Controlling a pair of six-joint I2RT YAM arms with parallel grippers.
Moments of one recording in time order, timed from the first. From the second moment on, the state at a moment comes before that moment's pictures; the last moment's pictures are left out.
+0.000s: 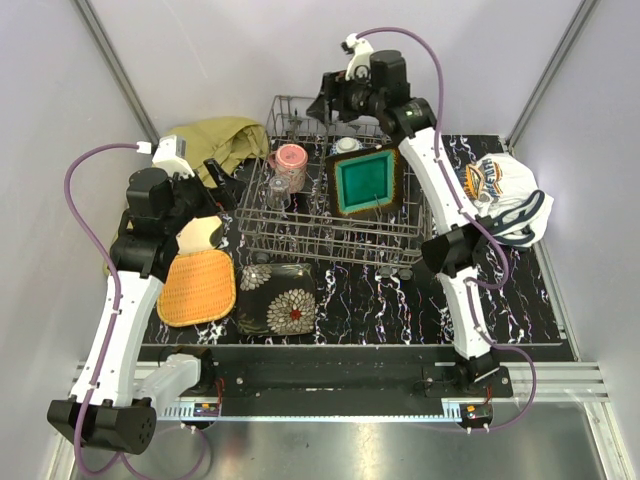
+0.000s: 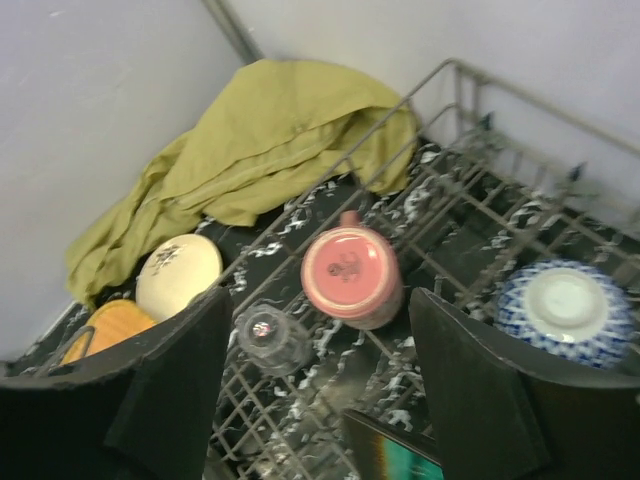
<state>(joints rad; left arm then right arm) -0.11 0.97 1.14 -0.45 0.21 -0.41 0.44 2.32 2.76 -0.70 -0.39 0.22</state>
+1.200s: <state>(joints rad) -0.11 0.96 1.14 -0.46 0.21 -0.38 0.62 2.59 2.76 -0.54 -0.14 0.18</state>
